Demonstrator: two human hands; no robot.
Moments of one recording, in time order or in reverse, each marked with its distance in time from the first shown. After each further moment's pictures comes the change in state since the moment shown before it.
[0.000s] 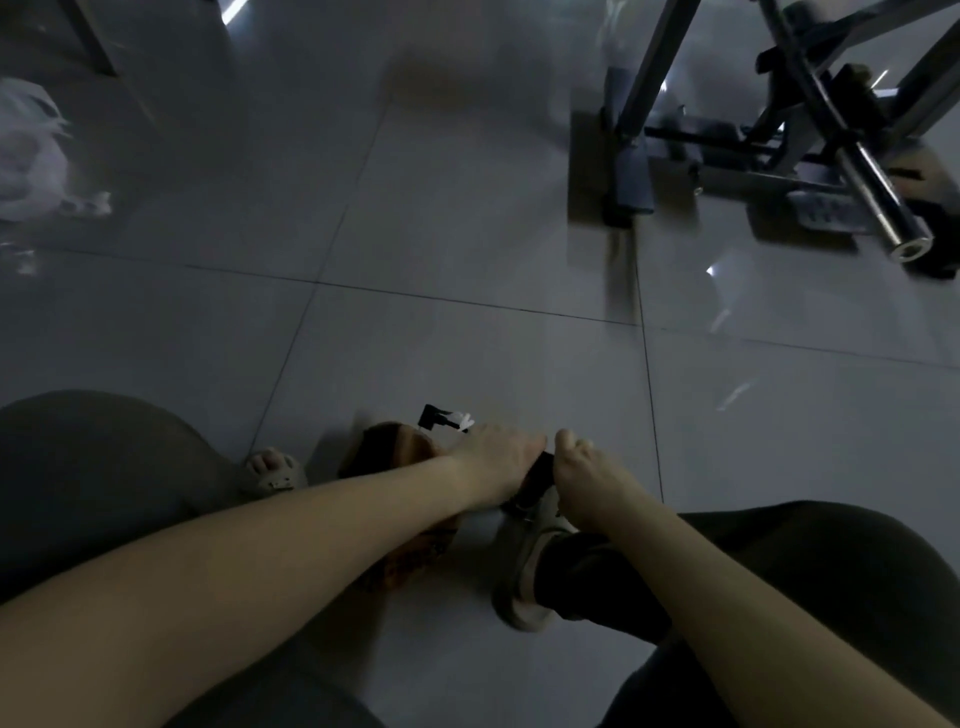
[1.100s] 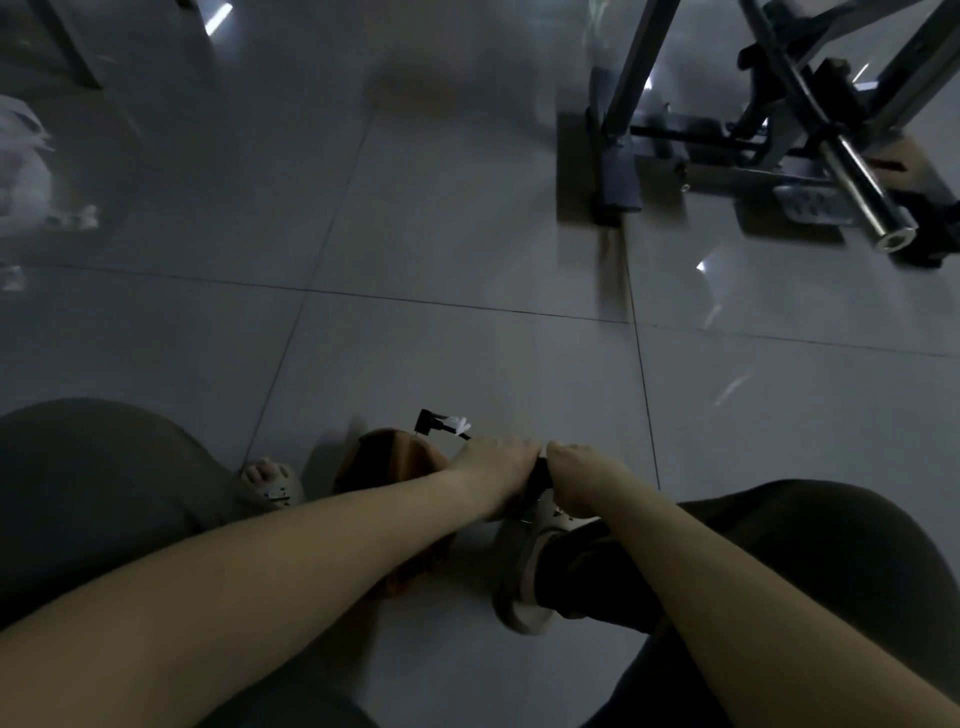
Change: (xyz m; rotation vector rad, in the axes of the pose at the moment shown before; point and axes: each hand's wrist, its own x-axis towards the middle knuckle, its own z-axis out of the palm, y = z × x) left_hand 0.014 0.002 0.027 0.026 -0.058 -0.103; right_hand 0.011 -0.003 -0.016 -0.094 -0.160 0.015
